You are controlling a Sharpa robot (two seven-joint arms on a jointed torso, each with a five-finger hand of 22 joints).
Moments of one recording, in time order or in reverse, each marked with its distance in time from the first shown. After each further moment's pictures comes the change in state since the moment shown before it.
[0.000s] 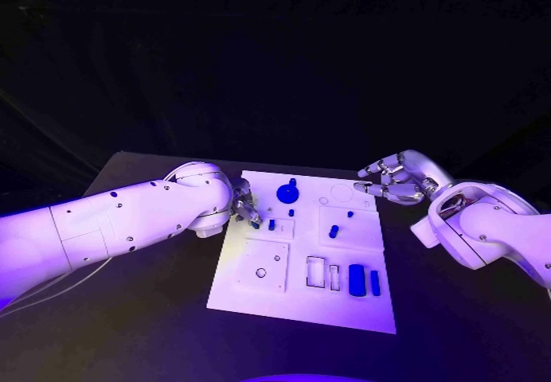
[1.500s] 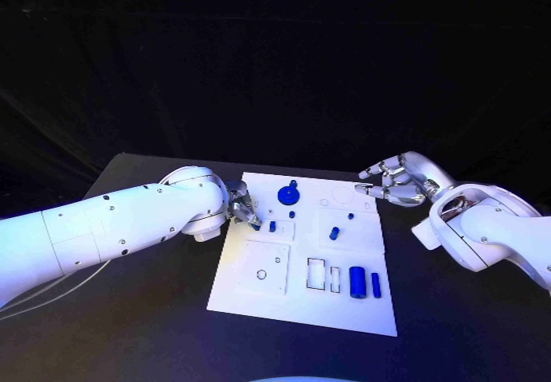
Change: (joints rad) left arm -0.004 -0.033 -0.005 0.017 0.040 -0.047 0.046; left_hand 0.051 0.004 -0.036 0.019 0.000 -0.001 0.001 -0.060 -0.059 -0.016 0.006 0.014 0.025 -0.003 0.011 0.000 0.000 0.000 -0.007 0.007 -0.010 -0.020; right arm 0.002 -0.002 0.000 0.001 -0.001 0.001 -0.001; right_hand 0.004 -0.004 0.003 -0.003 -0.006 0.000 0.000 0.000 0.000 0.000 0.000 0.000 0.000 0.000 0.000 0.004 0.000 0.000 0.000 0.000 0.004 0.000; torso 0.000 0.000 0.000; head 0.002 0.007
